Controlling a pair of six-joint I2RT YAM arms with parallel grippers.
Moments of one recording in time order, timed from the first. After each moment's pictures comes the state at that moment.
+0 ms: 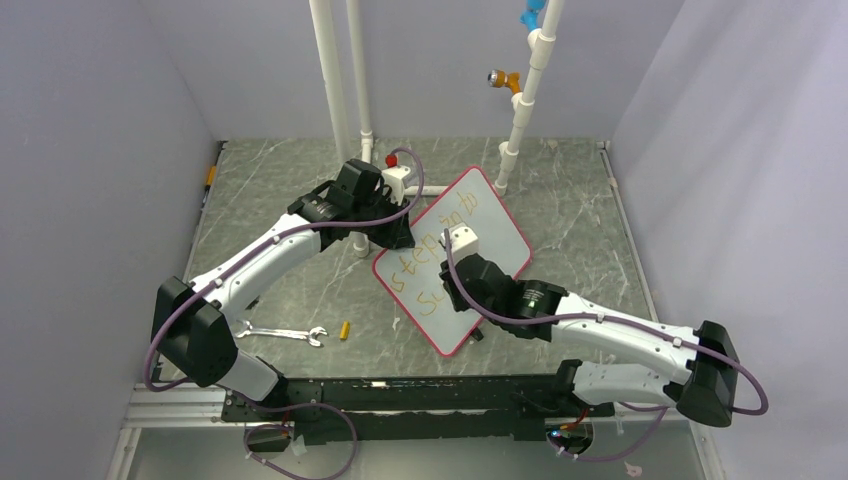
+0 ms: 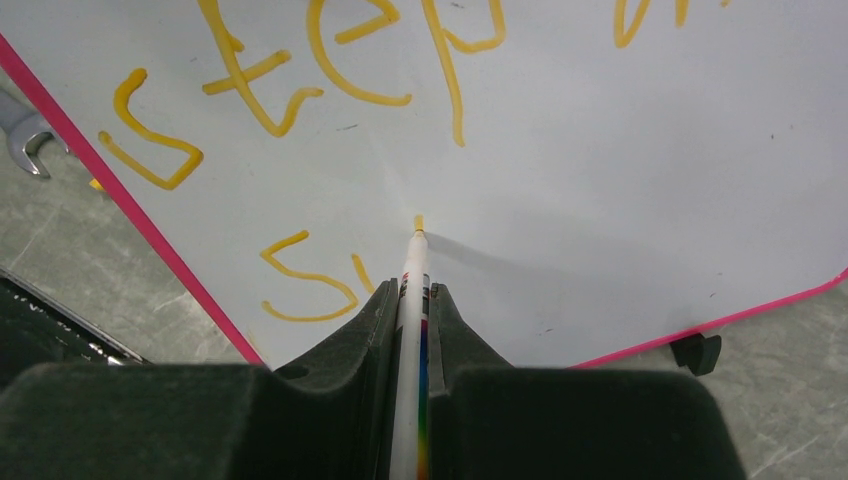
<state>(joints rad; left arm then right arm) -0.62 1.48 1.29 -0.54 0.34 -0.18 1.08 1.09 0.82 -0.39 0.42 0.34</state>
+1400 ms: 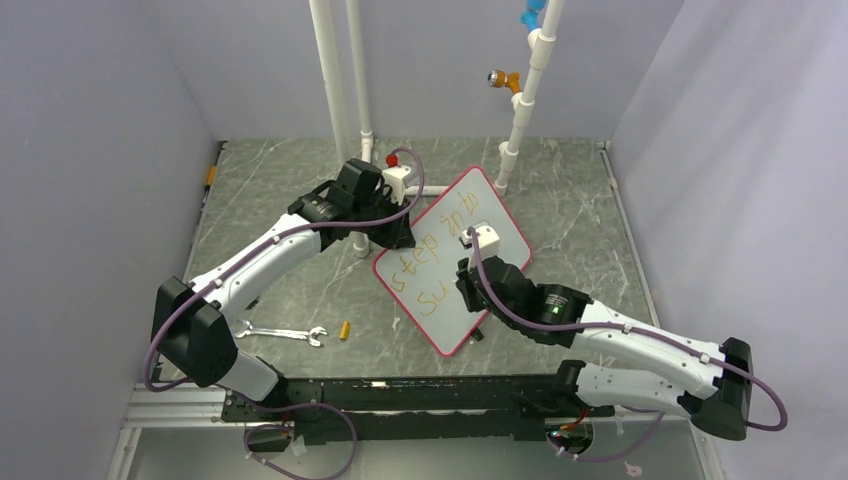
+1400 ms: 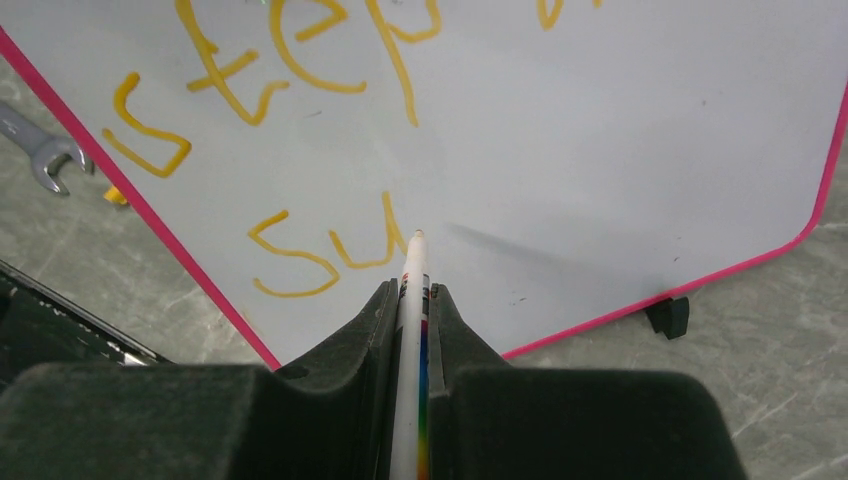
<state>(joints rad) -0.62 1.48 1.29 -0.54 0.34 -0.18 1.07 0.97 0.81 -0.48 0.45 0.39</state>
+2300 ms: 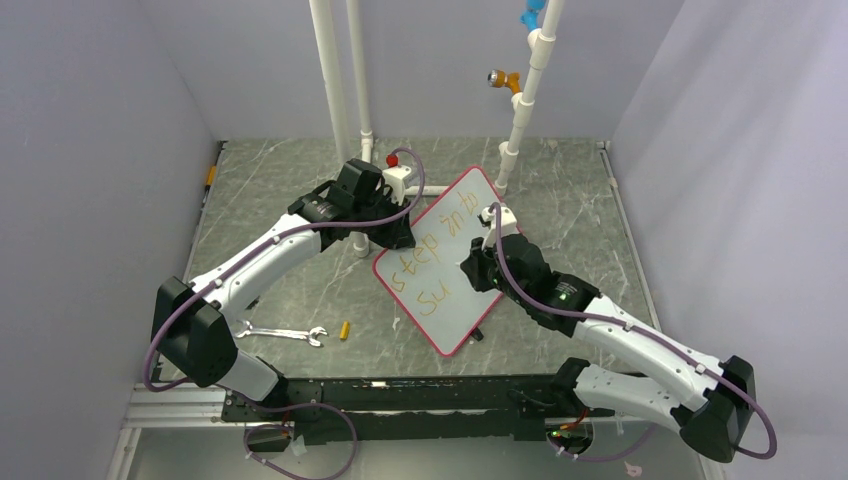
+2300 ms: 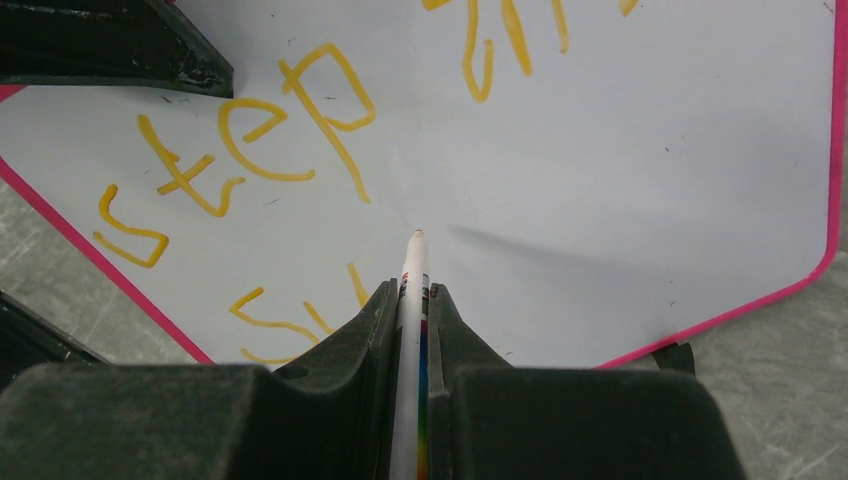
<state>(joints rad) -0.62 1.48 1.29 -0.54 0.33 -0.18 0.84 0.94 0.77 -0.34 0.25 0.37</state>
